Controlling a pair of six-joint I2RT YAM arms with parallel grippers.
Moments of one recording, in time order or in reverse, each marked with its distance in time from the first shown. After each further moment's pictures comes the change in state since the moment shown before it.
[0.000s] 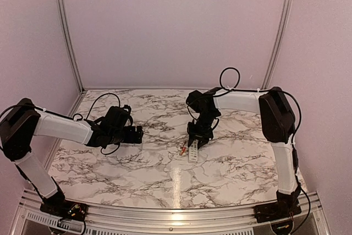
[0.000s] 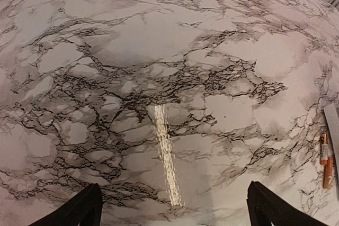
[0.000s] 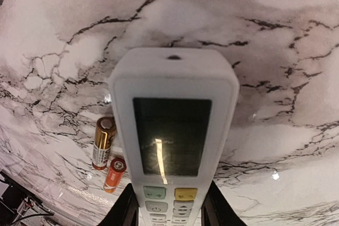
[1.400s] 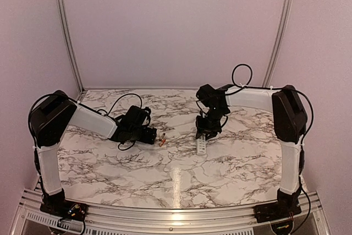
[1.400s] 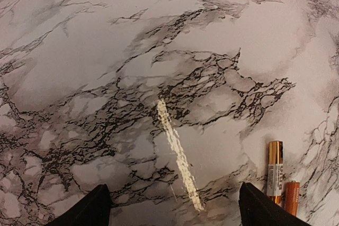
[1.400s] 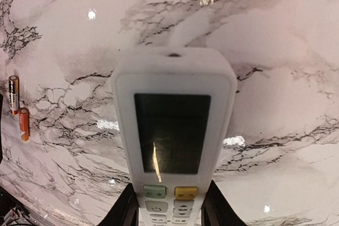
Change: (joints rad) left arm -0.008 0.349 0.253 0.076 0.096 0.165; right arm -0.064 -0.113 -0.102 0.108 0.087 -0.100
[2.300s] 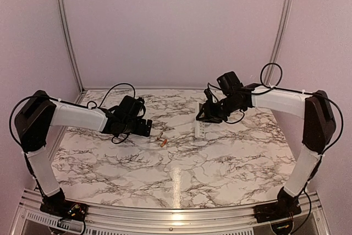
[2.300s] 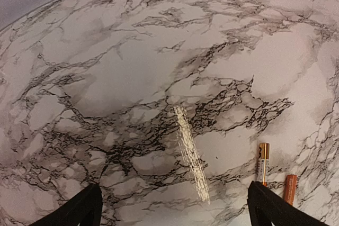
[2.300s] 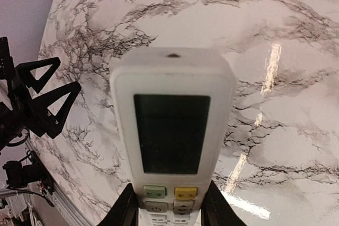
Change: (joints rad) left arm 0.007 -0.124 0.027 -0.175 -0.106 0.019; right arm -0.077 -0.310 -0.264 0.373 -0.184 -0.151
